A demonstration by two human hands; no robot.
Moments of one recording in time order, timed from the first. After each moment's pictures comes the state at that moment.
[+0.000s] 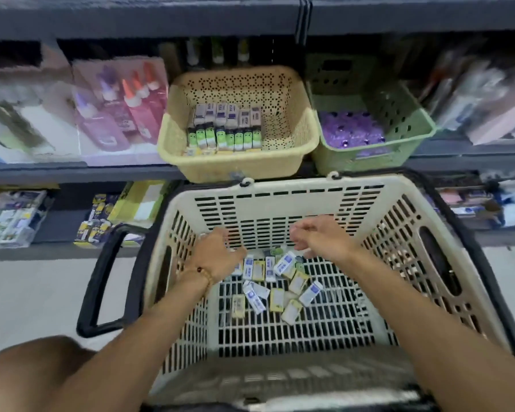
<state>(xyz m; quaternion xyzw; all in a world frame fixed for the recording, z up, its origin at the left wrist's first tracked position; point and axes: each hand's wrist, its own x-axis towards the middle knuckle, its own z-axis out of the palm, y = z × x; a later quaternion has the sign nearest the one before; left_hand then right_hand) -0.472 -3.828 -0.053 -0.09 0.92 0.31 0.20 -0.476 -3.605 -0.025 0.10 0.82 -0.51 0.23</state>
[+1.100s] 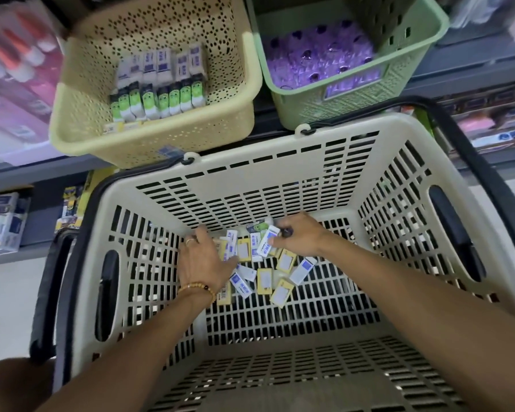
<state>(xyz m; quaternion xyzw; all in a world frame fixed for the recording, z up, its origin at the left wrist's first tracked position) -0.458 -3.799 -0.148 -0.08 0.98 0.09 0.13 -0.489 -3.580 -0.139 0.03 0.84 -0.40 0.37</state>
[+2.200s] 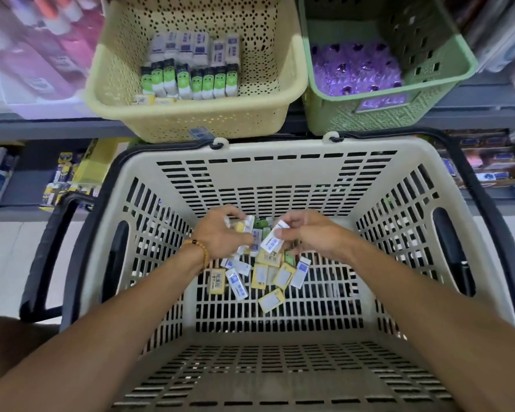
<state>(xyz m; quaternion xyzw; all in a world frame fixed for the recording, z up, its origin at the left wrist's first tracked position) -0.484 -3.783 -0.103 -0.13 0.85 0.43 0.28 -0.484 -3.574 -0.105 0.09 0.71 -0.57 0.40</state>
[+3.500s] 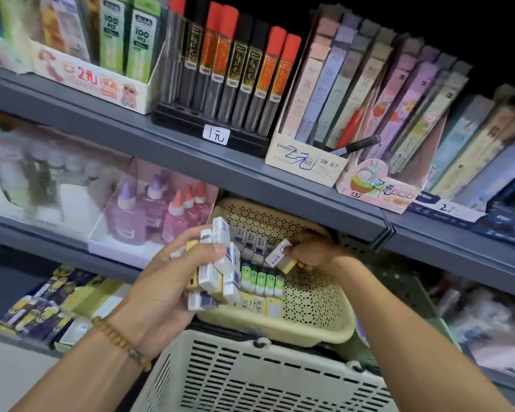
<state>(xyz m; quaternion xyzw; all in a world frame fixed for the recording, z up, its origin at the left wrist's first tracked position) -0.552 -3.890 0.096 -0.06 0.42 0.90 0.06 -0.715 -3.670 0.090 -0.05 0.96 -0.17 0.20</state>
